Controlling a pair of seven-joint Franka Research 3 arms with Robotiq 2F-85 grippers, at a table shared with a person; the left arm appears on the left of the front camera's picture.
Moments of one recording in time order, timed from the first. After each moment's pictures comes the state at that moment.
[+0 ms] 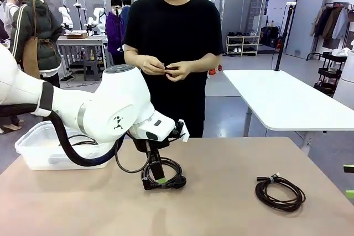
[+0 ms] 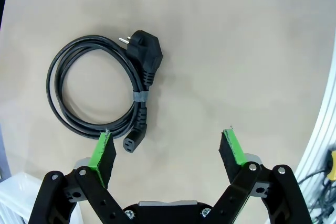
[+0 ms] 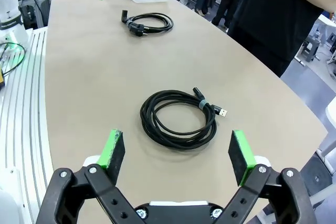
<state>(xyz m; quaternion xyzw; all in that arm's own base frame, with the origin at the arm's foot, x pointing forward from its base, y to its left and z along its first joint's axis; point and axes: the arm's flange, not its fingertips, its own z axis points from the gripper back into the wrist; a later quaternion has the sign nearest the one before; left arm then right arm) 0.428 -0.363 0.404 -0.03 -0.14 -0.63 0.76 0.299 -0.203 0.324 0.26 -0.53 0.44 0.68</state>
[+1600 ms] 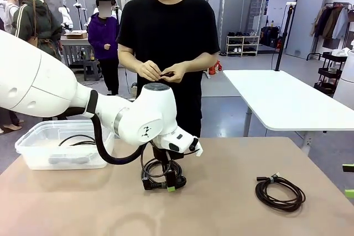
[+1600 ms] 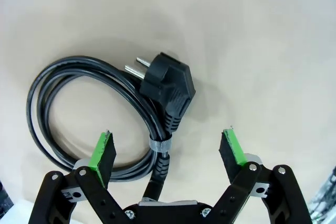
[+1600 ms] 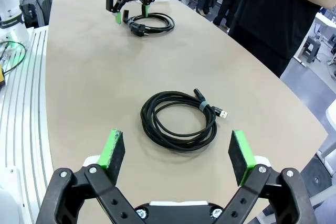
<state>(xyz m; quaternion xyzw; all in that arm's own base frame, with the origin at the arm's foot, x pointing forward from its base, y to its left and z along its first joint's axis) 0.484 -0.411 0.331 0.01 -0.05 -0.64 0.77 0.300 -0.201 0.326 0.26 -0.53 0.45 0.68</state>
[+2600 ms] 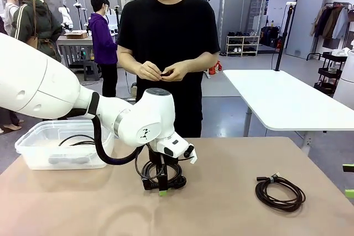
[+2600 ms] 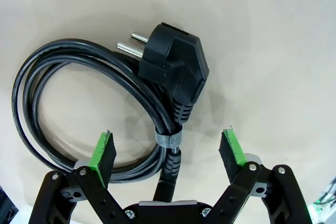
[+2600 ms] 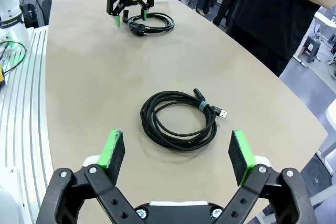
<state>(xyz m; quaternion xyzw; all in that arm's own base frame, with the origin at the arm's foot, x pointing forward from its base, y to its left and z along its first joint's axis) 0.496 -0.399 0.310 0.02 -0.02 -0.67 0.74 0.300 -0.202 0.326 0.26 -0.53 0.45 0.68</state>
